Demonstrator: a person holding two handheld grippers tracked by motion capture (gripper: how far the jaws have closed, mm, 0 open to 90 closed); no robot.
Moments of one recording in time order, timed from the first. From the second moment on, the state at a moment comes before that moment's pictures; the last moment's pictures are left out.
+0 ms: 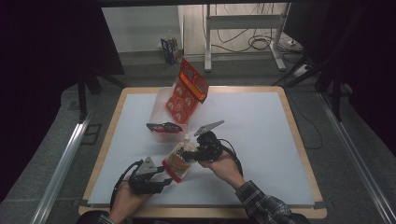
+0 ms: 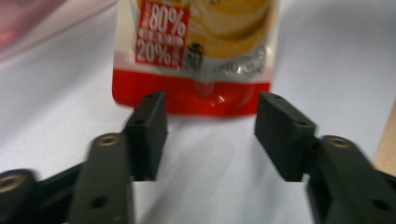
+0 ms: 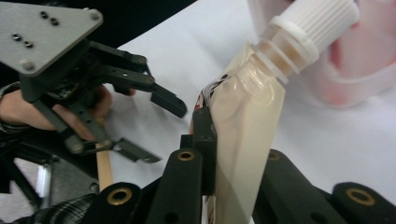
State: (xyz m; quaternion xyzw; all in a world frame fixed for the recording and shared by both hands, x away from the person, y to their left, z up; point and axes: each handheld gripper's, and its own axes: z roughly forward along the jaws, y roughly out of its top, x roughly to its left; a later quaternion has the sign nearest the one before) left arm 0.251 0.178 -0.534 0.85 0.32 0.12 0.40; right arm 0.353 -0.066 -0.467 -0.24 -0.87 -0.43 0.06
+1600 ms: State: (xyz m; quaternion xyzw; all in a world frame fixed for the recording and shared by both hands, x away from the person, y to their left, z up) left arm 0.251 0.182 -0.535 0.84 0.35 0.16 0.38; right arm 0.418 -0.106 -0.391 -0.25 -0.88 -0.40 -0.07
